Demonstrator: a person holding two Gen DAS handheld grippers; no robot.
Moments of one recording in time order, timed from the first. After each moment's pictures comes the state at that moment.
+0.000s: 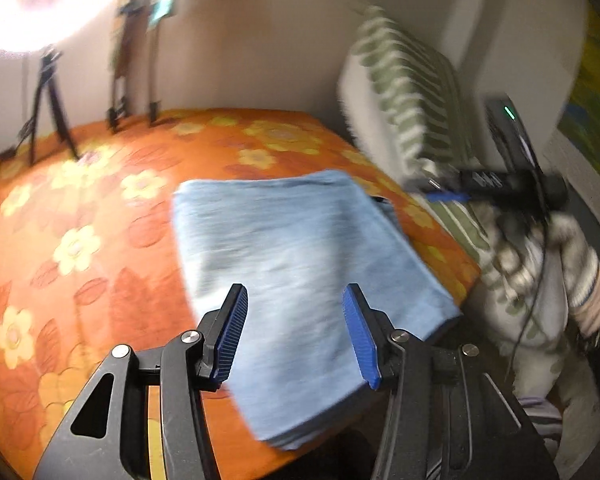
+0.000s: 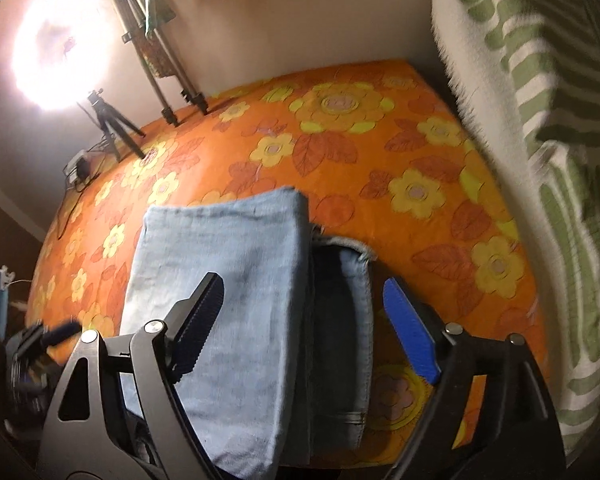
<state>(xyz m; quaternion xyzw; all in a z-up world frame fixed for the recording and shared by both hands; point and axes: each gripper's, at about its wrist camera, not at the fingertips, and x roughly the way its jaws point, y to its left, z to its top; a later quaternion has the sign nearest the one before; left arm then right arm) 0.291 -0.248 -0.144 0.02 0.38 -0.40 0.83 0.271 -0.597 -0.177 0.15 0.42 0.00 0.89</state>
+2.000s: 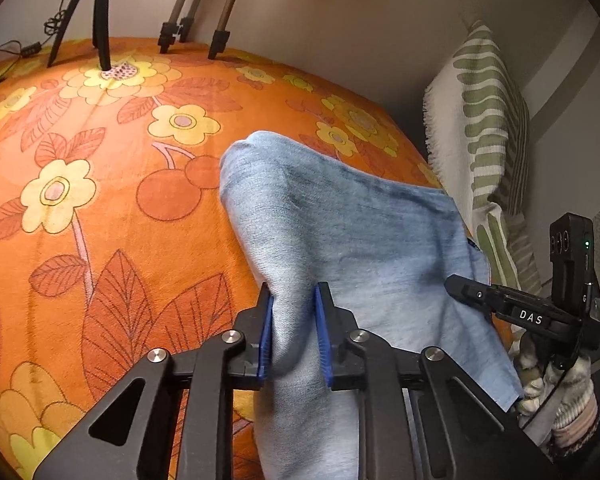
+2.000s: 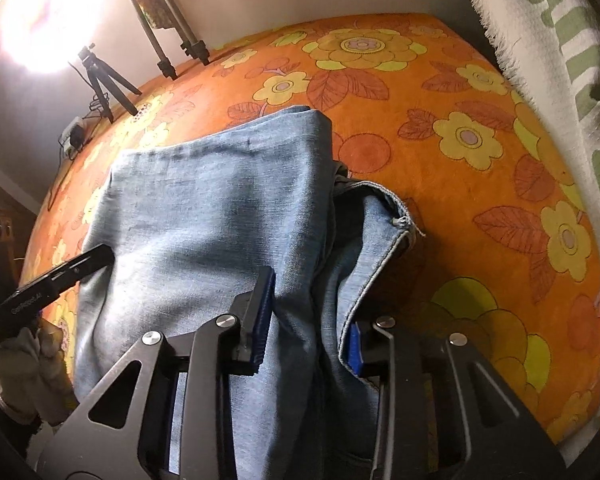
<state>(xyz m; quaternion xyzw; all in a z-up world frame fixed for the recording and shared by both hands) 0.370 -0.267 -0.207 -0.08 0.45 -0.34 0.82 0.296 -0.571 -0.246 0.14 0.46 0.02 0.88</state>
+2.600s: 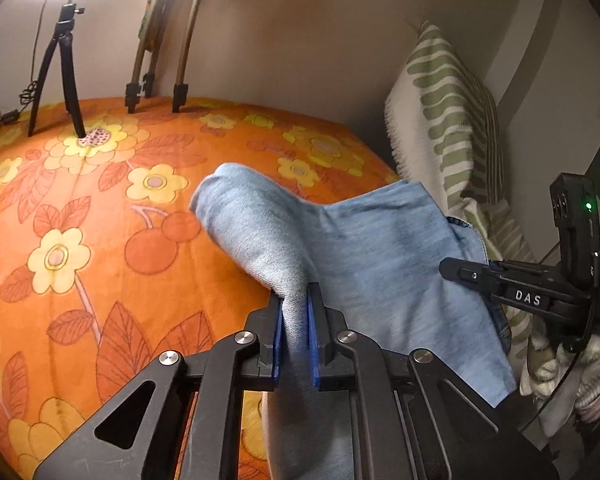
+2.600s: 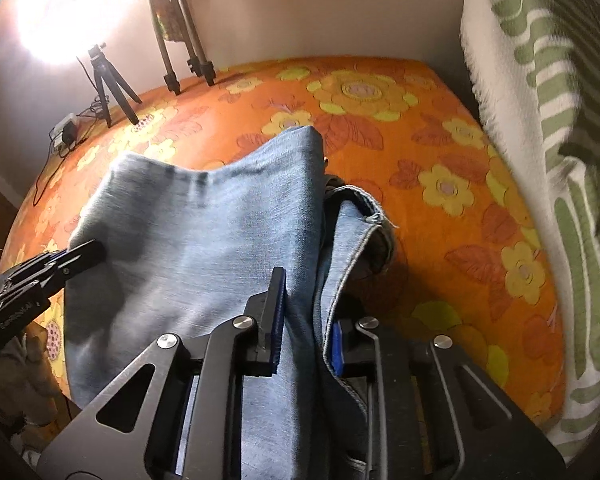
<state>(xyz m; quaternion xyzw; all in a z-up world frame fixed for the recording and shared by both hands) 0.354 -0.270 -0.176 -0.04 0.38 -0.38 0.84 0.283 -0.546 -0.202 0.08 0.42 -0.02 0.90</state>
